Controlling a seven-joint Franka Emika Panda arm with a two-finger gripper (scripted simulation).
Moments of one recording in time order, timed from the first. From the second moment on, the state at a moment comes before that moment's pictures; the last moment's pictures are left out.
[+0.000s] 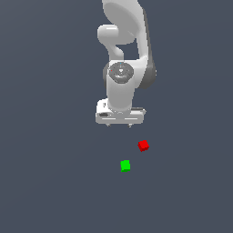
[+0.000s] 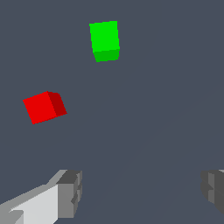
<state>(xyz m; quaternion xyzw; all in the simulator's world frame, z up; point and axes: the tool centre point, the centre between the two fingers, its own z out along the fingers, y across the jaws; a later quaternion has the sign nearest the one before) -0.011 0.012 0.149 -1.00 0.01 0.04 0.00</state>
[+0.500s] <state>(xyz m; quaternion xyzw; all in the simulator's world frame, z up) -0.002 0.030 0.137 -1.00 -0.02 0.03 0.00</state>
